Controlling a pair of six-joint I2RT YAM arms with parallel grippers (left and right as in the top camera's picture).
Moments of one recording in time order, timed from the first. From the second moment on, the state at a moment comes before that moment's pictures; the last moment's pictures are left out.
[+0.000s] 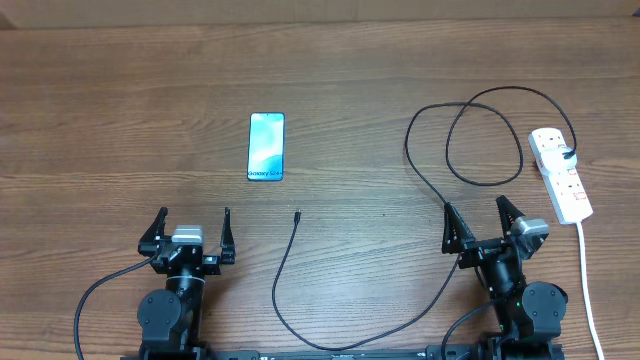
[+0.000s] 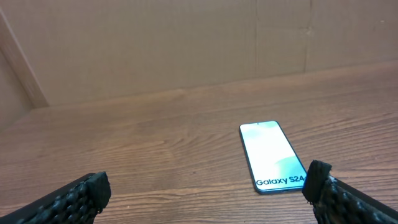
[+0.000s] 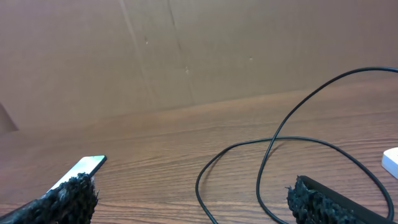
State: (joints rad) left arm -0.03 0.02 0.01 -0.08 -0.03 0.11; right arm -0.03 0.02 0.02 -0.02 -0.23 0.23
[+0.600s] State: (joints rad) left arm -0.03 0.02 0.01 -0.08 -0.03 0.11; right arm -0.03 0.02 0.02 -0.02 -0.23 0.23
